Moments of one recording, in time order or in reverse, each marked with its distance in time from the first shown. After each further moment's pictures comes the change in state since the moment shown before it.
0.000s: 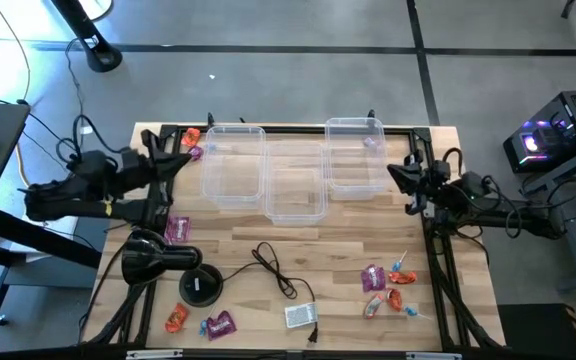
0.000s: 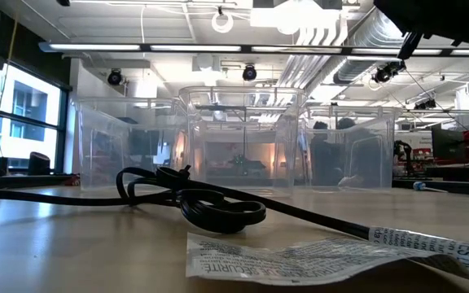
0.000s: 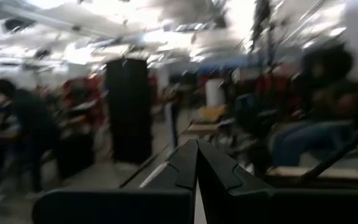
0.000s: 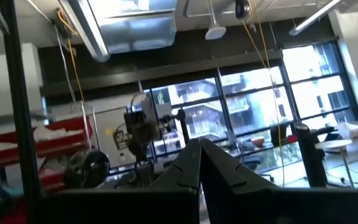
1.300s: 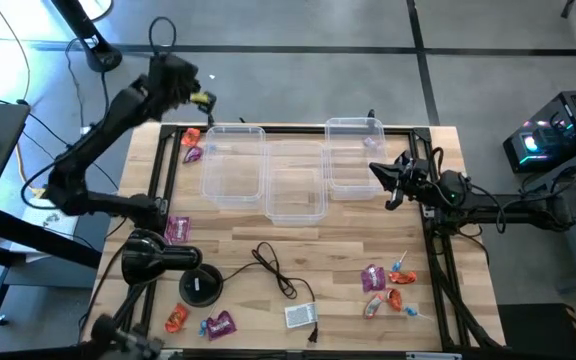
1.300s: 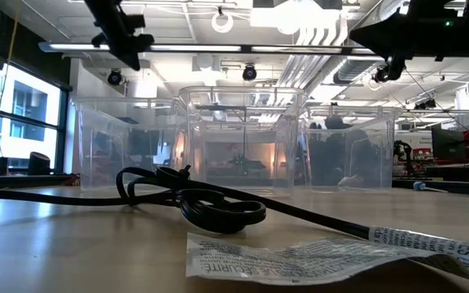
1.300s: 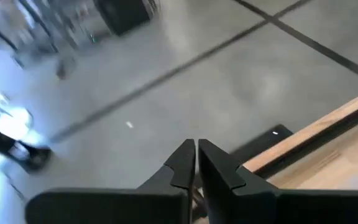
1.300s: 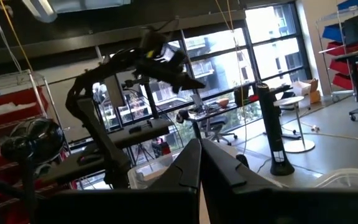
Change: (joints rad) left arm 0.916 0.953 0.729 -0.592 -0.003 -0.079; right arm 0.000 0.222 0.008 0.026 0.135 0.046
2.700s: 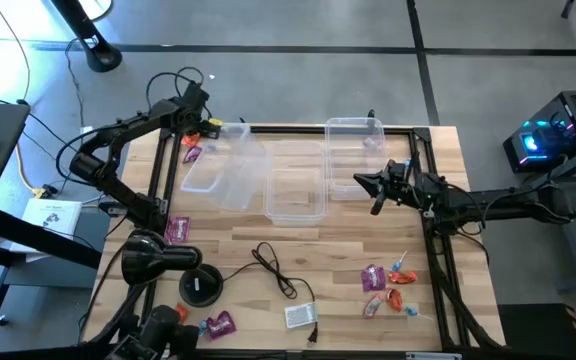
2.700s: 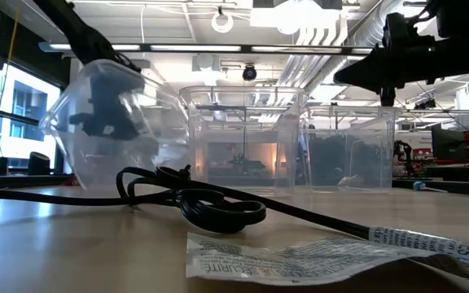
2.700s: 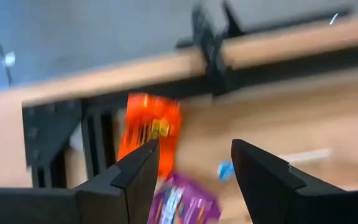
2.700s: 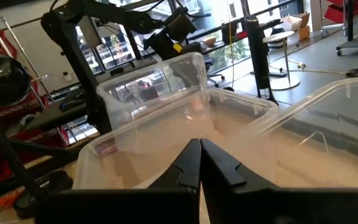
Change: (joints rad) left arm 0.146 0.269 -0.358 0.084 0.041 -0.343; right arm 0.000 0.215 0.000 -0.063 -0.001 0.094
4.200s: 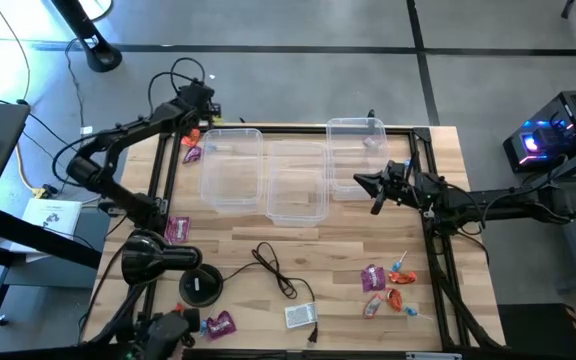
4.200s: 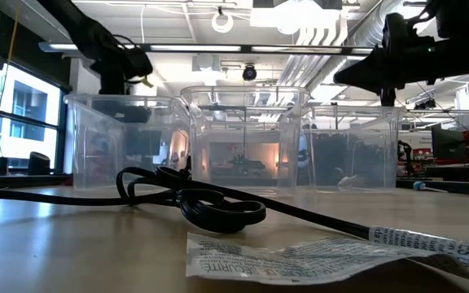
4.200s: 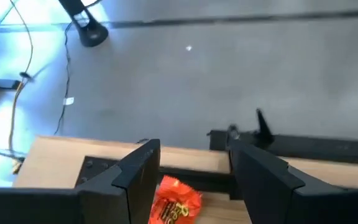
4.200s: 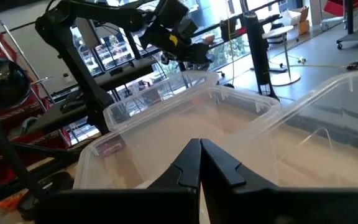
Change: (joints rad) left arm -0.095 -0.033 -0.003 0.196 -0.363 -0.187; right arm 0.000 0.000 0.000 -0.016 0.002 0.039
